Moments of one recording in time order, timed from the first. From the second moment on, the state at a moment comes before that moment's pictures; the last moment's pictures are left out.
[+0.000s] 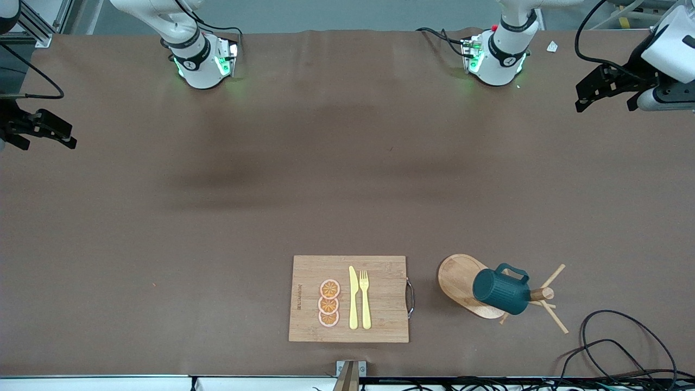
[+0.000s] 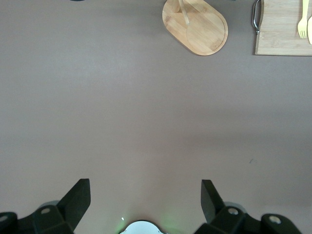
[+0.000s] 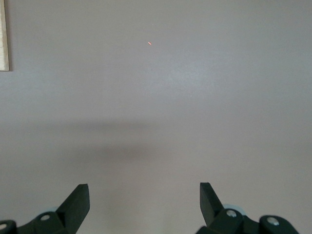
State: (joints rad) left arm -0.07 -0.12 -0.06 -1.60 0.00 1.46 -0.14; right arm 0.03 -0.11 -0.13 -1.76 -0.03 1.67 -0.13
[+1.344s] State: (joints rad) left arm -0.06 0.13 -0.07 -1.58 -0.07 1.83 -0.61; right arm 0.03 -0.11 -0.13 -1.76 -0.02 1.67 -0.13
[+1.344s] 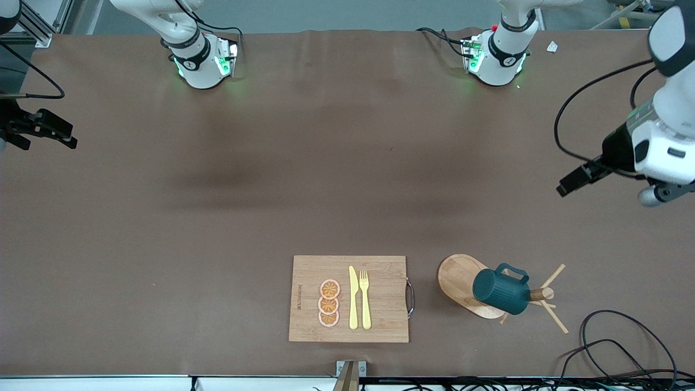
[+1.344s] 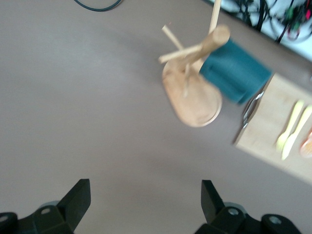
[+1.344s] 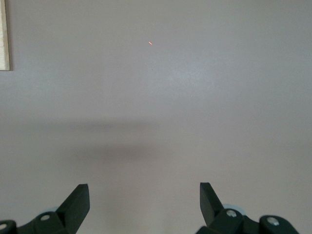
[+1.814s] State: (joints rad) left arm -0.08 0.31 -0.08 -1.60 -0.19 2.18 -1.01; right arm 0.03 -0.11 -0.13 -1.76 -0.02 1.67 -0.13
